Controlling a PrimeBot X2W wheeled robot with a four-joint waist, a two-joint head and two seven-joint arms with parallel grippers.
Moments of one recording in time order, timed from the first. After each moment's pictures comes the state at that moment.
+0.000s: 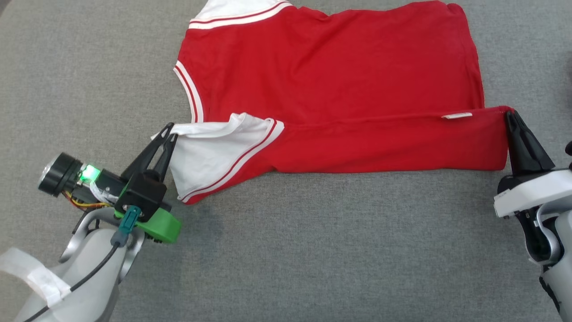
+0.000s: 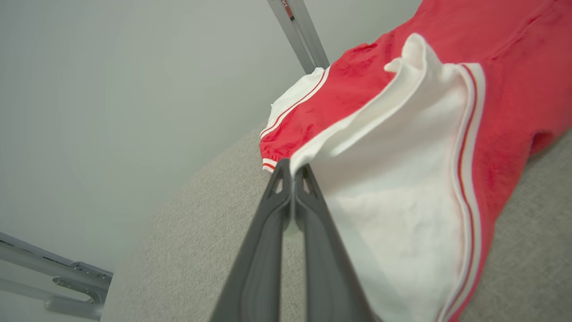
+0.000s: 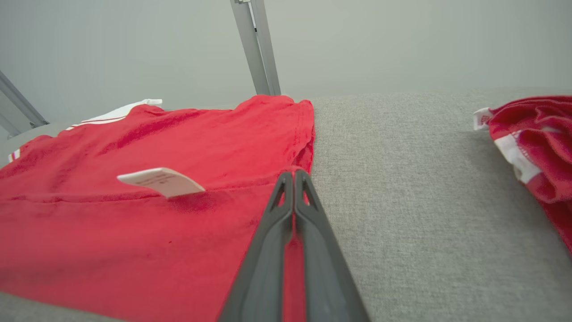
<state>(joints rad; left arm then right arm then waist) -0.45 0.42 -0.47 0.28 -0.02 -0.01 -0.26 -0.33 -0.43 0.13 0.33 0.53 0.13 -0.26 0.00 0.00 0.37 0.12</state>
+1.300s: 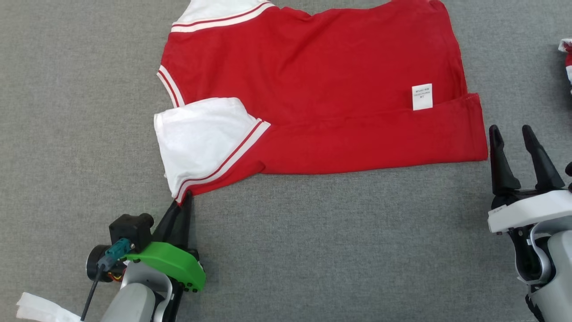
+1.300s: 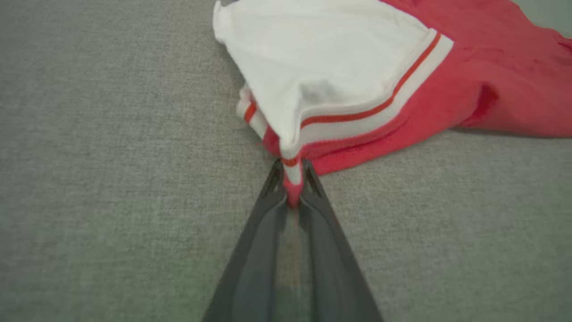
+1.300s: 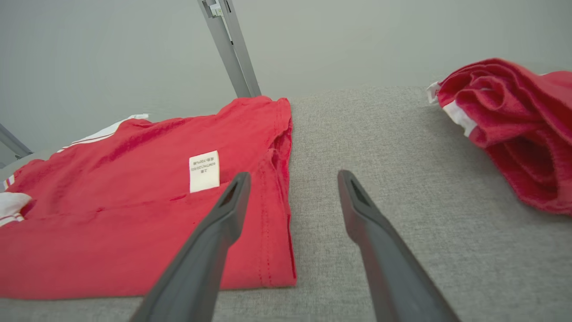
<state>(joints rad) -0.24 0.20 -0.34 0.38 -0.47 -0.03 -0.17 -0.24 -0.34 0.04 0.25 0.52 0.13 -0.26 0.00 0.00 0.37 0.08</state>
